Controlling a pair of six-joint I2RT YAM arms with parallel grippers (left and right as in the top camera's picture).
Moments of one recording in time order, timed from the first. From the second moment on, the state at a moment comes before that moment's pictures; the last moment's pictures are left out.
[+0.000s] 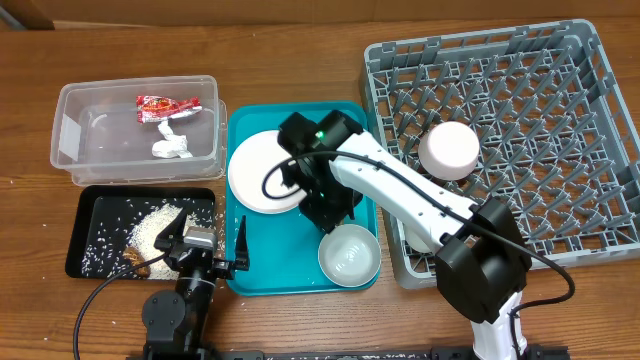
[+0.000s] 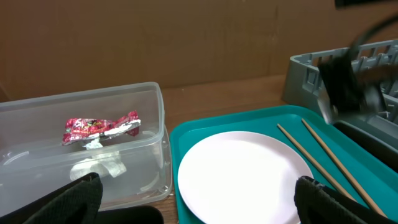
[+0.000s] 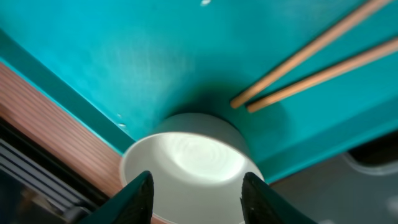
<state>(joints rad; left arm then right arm) -0.03 0.02 0.03 -0.10 0.12 0.06 0.77 2.07 1.78 -1.40 -0.16 -0.11</state>
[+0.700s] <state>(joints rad) -0.03 0.02 0.03 -0.10 0.12 0.06 0.72 2.07 1.51 -1.15 -0.16 -0.38</state>
